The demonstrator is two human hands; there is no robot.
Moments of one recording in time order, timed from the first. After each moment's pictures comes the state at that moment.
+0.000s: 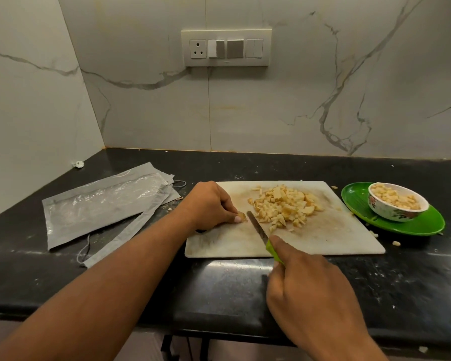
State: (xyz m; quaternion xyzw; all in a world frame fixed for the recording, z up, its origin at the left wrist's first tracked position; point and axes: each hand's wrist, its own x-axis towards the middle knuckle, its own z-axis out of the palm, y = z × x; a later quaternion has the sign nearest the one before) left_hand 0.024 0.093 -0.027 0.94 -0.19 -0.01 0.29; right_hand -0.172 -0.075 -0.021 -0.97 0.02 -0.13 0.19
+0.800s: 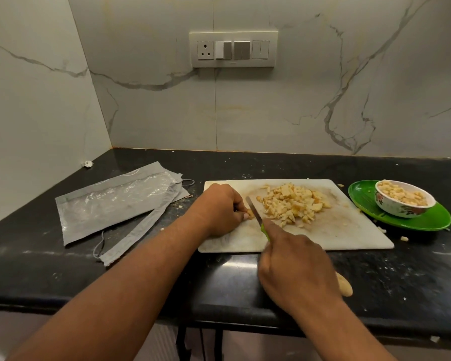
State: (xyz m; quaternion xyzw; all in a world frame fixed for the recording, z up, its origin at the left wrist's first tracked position) left_hand 0.008 0.093 -0.035 0.94 -0.20 0.03 0.27; right_hand -0.143 -0.049 -0.036 -0.97 0.02 -0.17 0.16
